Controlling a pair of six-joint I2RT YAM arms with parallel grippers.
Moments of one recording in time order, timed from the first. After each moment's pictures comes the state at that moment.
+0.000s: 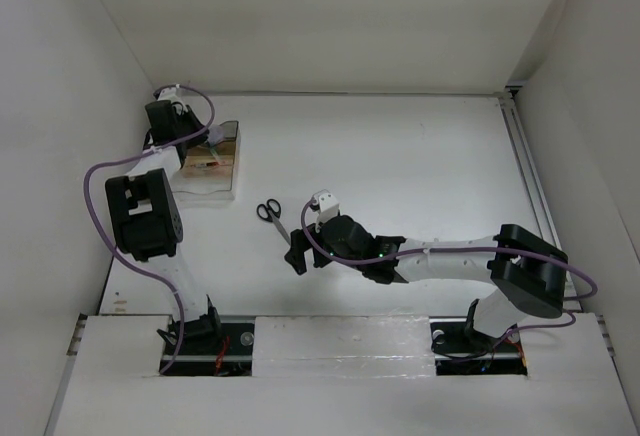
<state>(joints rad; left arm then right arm) 0.21 1.90 1.28 0.11 0.27 -0.29 1.16 1.56 0.84 0.23 0.21 0.55</state>
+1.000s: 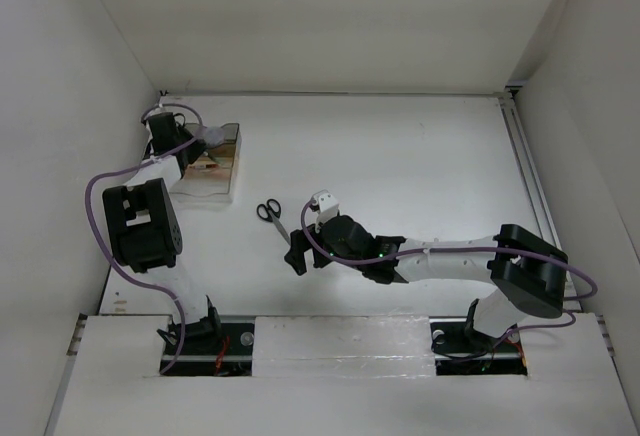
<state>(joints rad) 0.21 1.80 1.15 0.02 0.13 -0.64 1.16 1.56 0.84 0.23 0.20 0.55</state>
